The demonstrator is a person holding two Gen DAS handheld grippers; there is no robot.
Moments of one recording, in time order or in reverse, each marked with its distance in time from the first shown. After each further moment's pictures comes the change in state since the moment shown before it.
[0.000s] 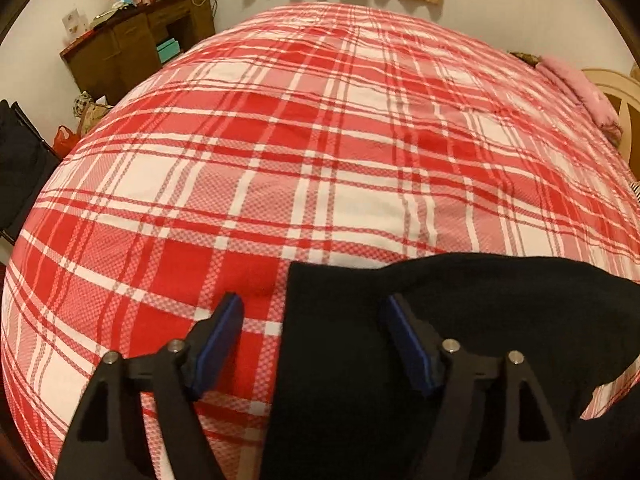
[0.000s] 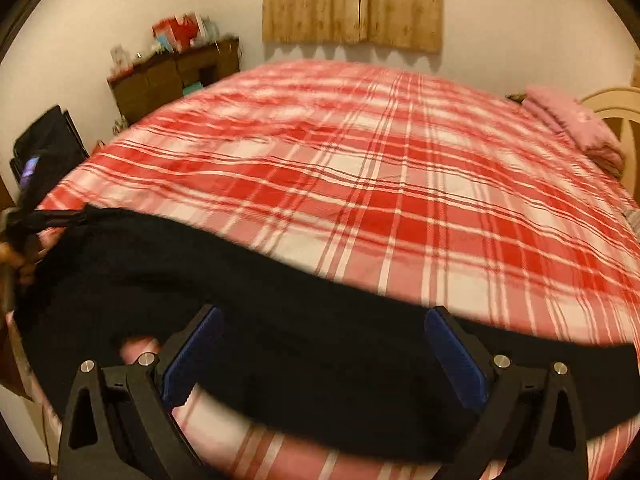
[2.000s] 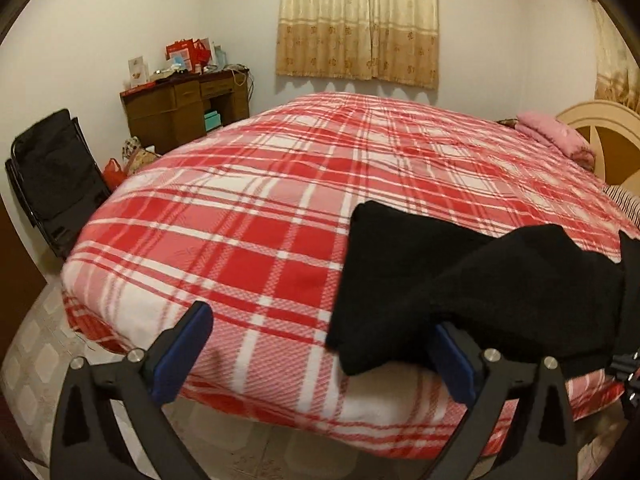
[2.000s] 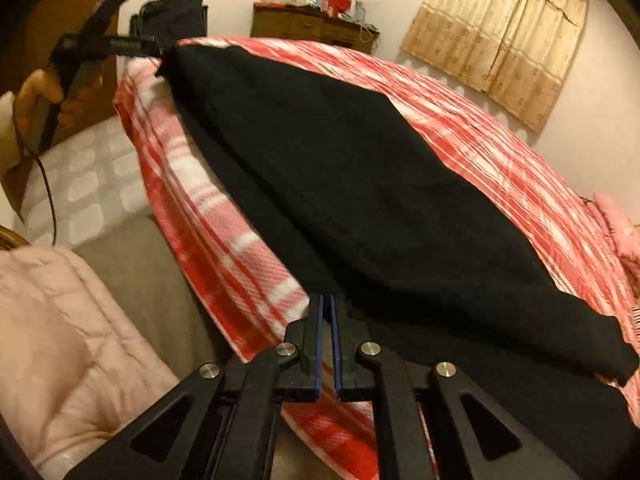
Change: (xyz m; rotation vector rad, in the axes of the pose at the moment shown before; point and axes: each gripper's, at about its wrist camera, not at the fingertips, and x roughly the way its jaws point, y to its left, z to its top) left arm -0.132 0.054 -0.210 -0.029 -0.398 0.041; right arm -0.112 0.180 -0.238 -0.462 -0.103 0.096
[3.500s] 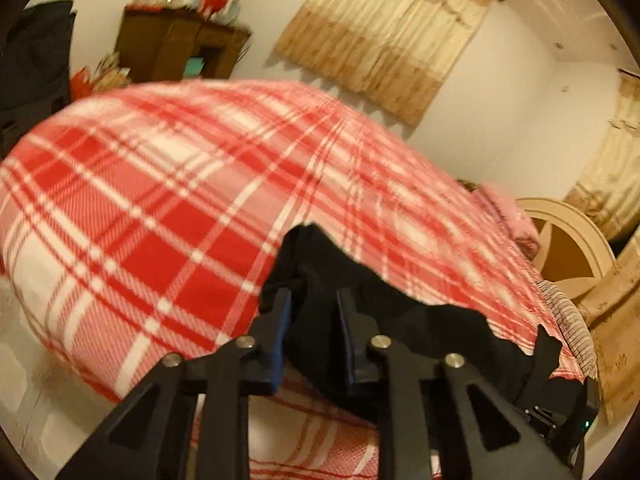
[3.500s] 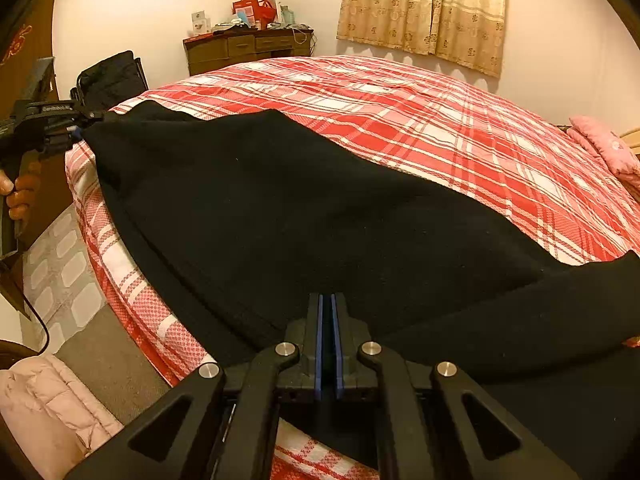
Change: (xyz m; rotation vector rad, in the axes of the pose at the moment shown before) left arm 0.005 0.000 0.013 -0.341 0.016 -0.315; right arm 0.032 -0.053 0.014 0.281 -0.005 -0.021
